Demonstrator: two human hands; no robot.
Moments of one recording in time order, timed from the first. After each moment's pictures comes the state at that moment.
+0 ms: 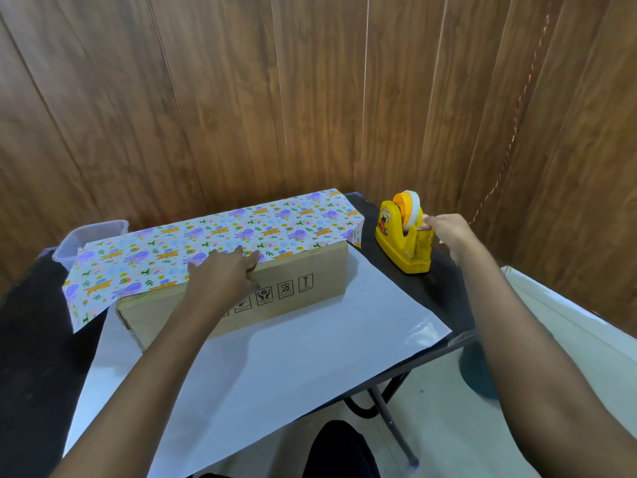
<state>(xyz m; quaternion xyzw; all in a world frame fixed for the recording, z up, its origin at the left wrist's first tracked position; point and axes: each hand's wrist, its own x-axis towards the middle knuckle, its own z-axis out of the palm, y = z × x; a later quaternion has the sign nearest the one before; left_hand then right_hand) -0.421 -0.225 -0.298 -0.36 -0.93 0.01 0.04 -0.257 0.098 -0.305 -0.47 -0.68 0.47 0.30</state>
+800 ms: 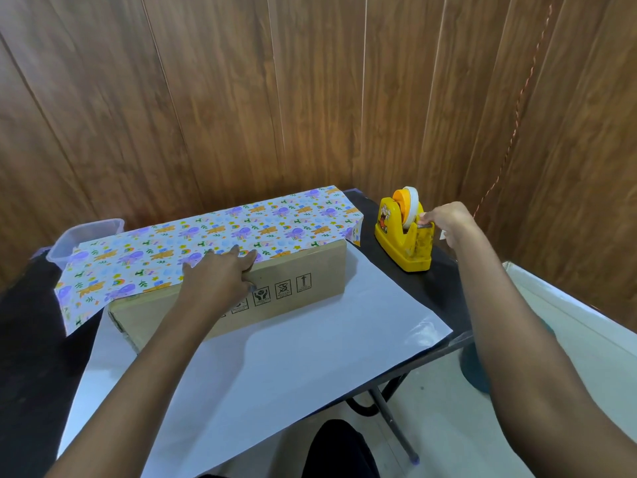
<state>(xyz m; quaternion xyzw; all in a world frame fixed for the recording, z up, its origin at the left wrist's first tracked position) -0.423 -0.225 -0.301 -0.36 -0.93 0.03 0.04 -0.261 0.093 -0.284 -0.52 -0.66 0.48 0.25</state>
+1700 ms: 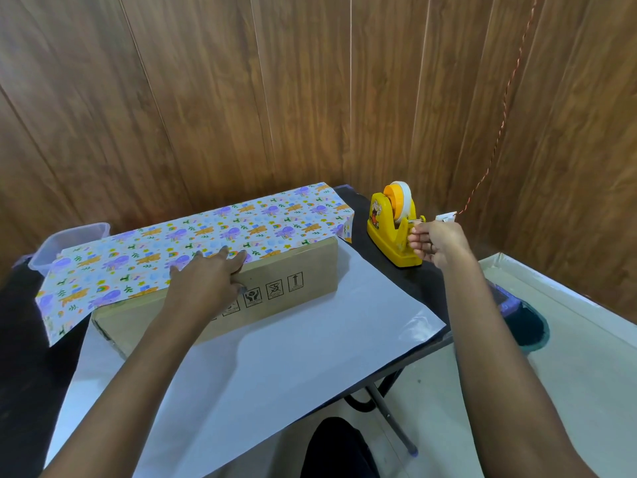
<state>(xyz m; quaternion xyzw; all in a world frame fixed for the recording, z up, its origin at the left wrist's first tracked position) -0.424 -0.226 -0.305 -0.36 -0.93 0.03 0.05 -0.246 0.067 -0.313 -0.49 -0.54 0.62 0.29</state>
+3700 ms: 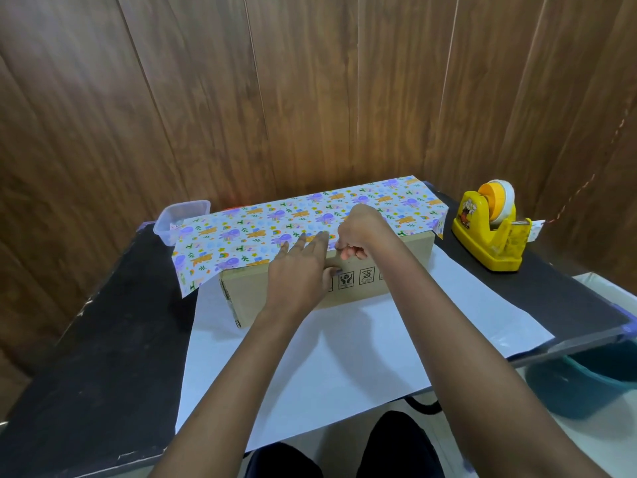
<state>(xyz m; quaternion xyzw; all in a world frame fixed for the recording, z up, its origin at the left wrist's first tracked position) -0.409 -0.256 -0.320 -0.37 -0.91 -0.07 0.19 -0.385 -0.141 -0.256 -0.34 -0.87 0.36 0.02</state>
